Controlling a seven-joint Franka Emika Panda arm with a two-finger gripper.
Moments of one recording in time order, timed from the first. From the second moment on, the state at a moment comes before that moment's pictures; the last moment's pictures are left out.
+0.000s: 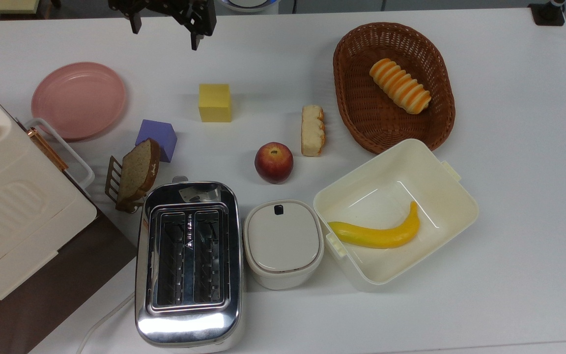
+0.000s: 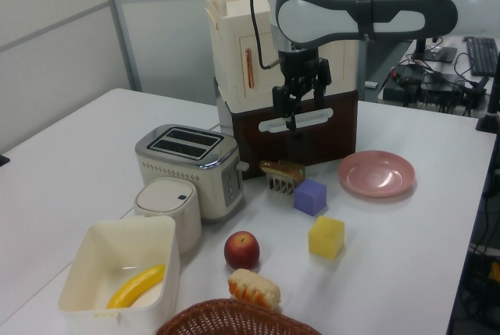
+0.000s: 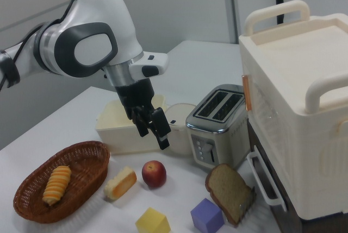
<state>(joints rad) -0.07 0.08 -0.01 -1.55 -0.14 1.62 0.14</state>
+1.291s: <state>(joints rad) -0.08 0.09 -0.02 -1.55 -0.13 1.62 0.13</state>
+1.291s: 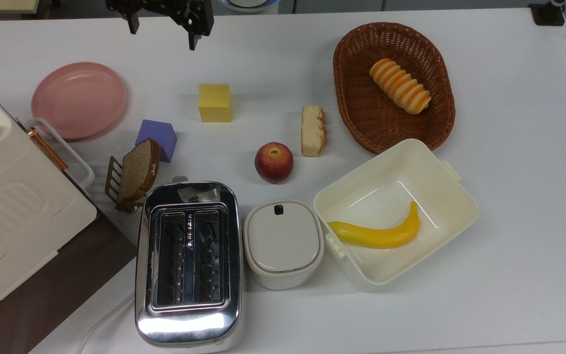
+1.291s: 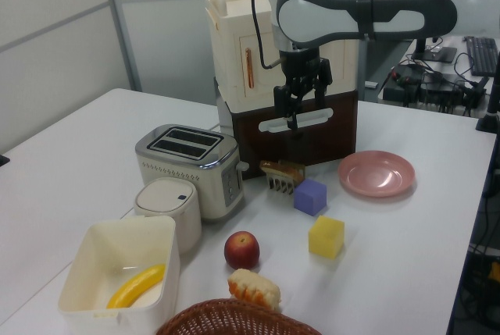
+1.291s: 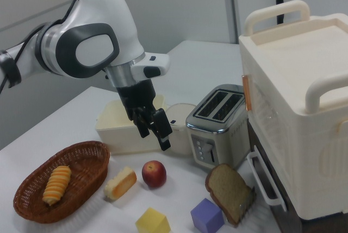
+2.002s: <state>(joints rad) -0.08 0.09 -0.02 -1.55 -0.13 1.62 0.12</state>
